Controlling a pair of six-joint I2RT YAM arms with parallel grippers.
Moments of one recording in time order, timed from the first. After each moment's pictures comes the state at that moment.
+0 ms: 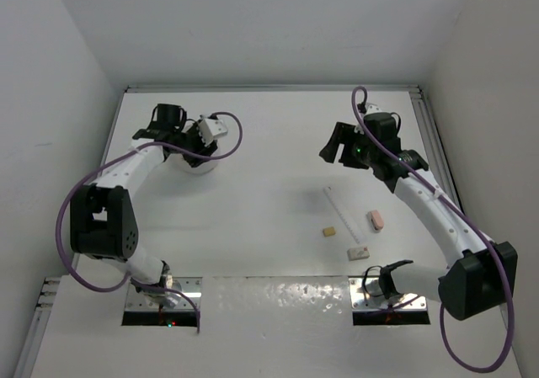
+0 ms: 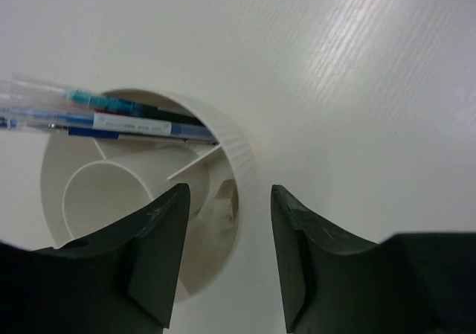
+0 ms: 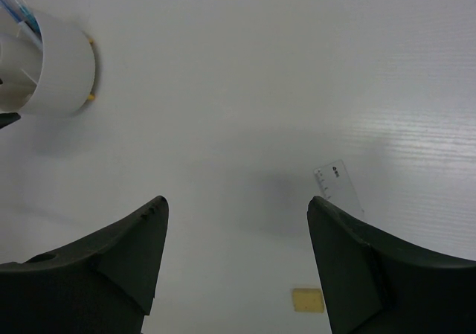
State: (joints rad) left arm -0.08 1.56 1.13 -0.50 0.50 0.90; right arm 0.30 1.22 0.99 -0.42 -0.10 0.46
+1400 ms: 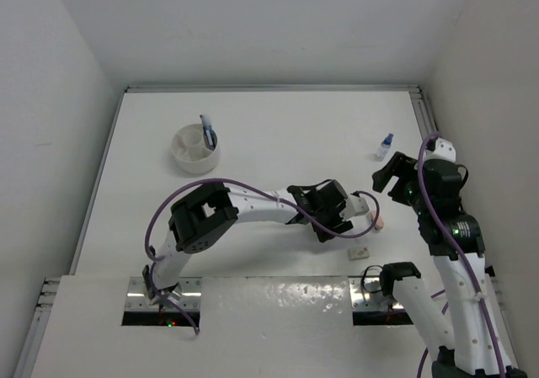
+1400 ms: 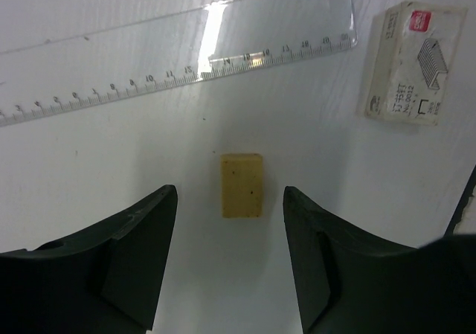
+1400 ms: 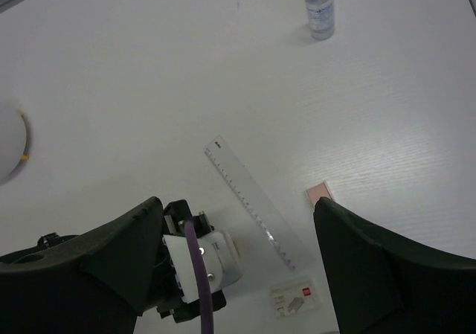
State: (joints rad) left arm -1.13 2.08 1.44 -0.27 0.12 0.11; right arm 0.07 0.64 0.86 -0.76 0.08 0.41
